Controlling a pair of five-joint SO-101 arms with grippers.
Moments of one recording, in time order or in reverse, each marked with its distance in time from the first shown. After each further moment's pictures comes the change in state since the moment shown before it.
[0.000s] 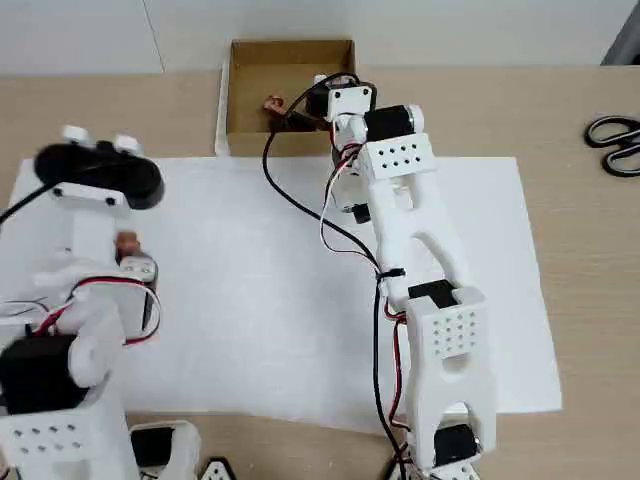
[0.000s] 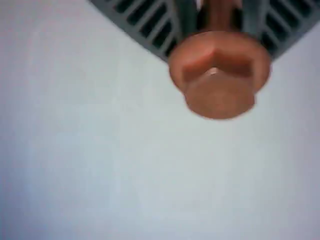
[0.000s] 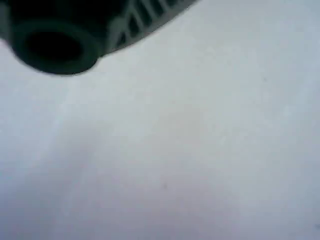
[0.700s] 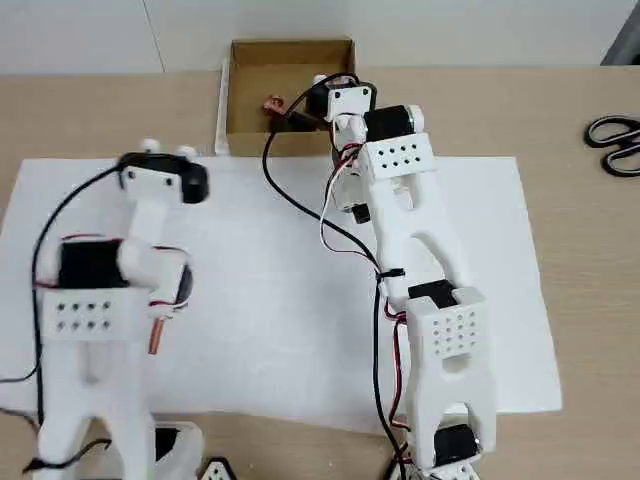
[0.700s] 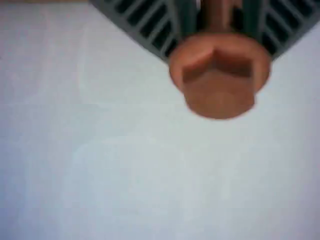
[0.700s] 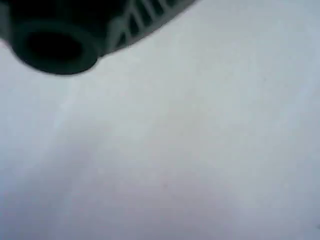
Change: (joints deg) left arm 4.0 18.4 6.5 5.5 3.1; right arm 0.0 0.0 0.0 0.0 0.0
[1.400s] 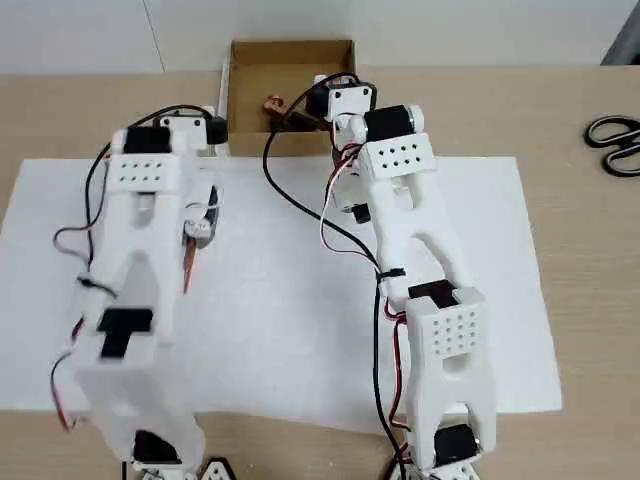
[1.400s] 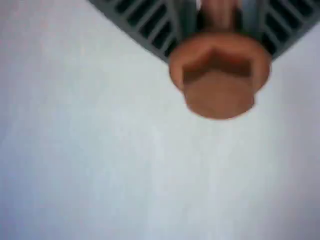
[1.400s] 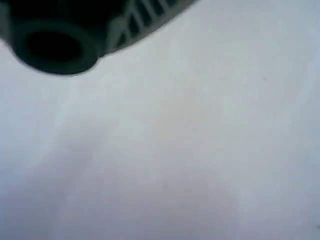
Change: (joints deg) left arm 2.5 50.3 -35.9 -0.4 6.4; right arm 0.1 0.0 0.0 0.0 0.0
